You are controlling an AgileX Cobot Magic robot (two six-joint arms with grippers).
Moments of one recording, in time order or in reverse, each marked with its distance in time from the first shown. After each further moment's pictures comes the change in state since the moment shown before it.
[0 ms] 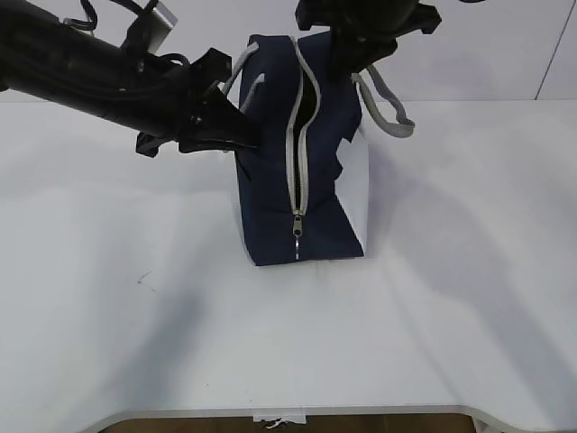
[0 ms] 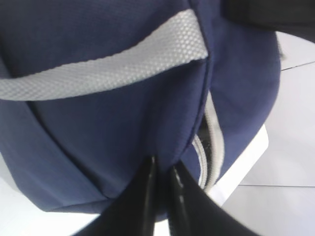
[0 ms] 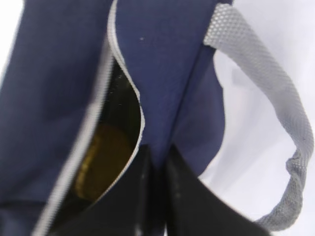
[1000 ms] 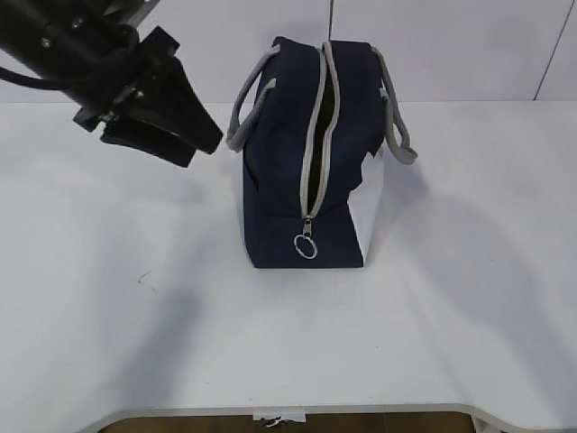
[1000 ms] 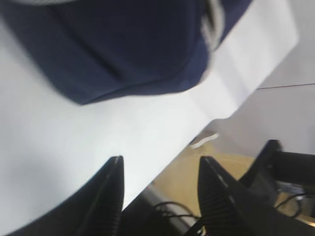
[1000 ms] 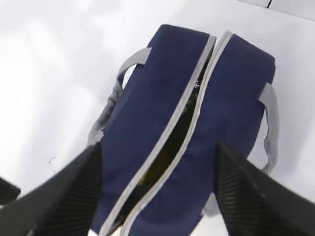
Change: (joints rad) left arm 0.063 -0.035 -0.192 0.392 0.433 -0.188; right arm 0.000 -0.227 0.063 0.038 -0.011 -0.065
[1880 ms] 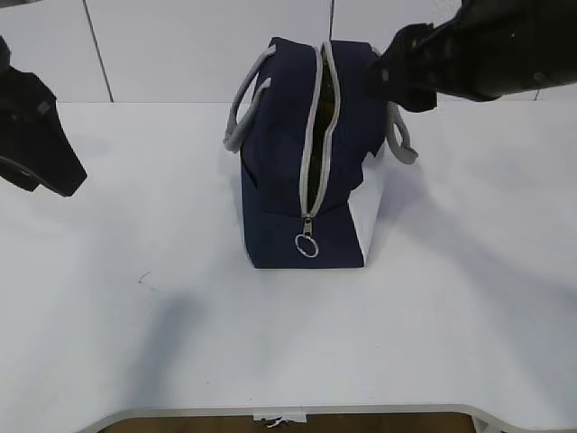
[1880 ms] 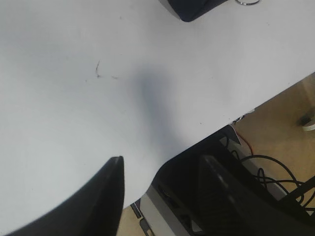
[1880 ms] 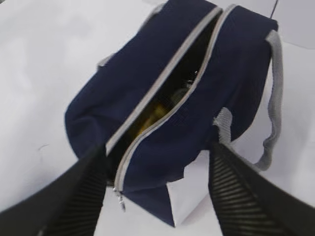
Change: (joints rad) left arm -0.042 -0.329 0.164 0.524 0.036 -0.225; right arm 0.069 -0.548 1.104 0.050 -0.891 -0.174
